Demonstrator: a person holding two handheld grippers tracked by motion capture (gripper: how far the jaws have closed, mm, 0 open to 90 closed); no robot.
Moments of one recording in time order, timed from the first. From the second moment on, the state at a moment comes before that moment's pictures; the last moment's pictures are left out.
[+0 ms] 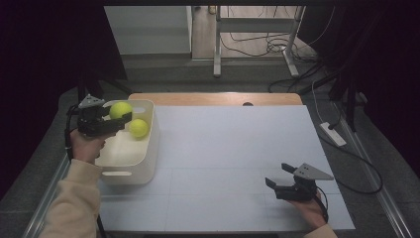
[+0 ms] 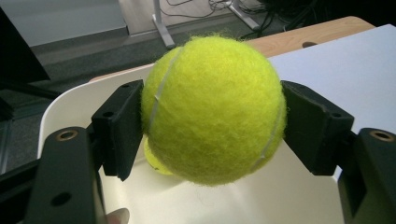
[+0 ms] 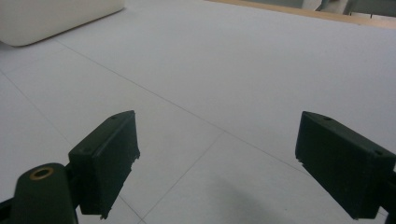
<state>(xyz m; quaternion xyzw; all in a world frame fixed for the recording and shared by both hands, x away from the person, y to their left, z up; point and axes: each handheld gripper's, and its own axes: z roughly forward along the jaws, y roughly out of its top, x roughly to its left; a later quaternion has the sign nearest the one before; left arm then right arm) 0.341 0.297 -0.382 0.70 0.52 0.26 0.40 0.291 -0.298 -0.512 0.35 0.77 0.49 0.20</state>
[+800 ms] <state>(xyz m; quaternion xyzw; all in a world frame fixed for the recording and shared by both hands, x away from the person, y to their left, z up) 0.330 0.295 -0.380 0.69 0.50 0.22 0.47 0.291 -0.297 -0.512 0.35 0.77 0.49 0.20</state>
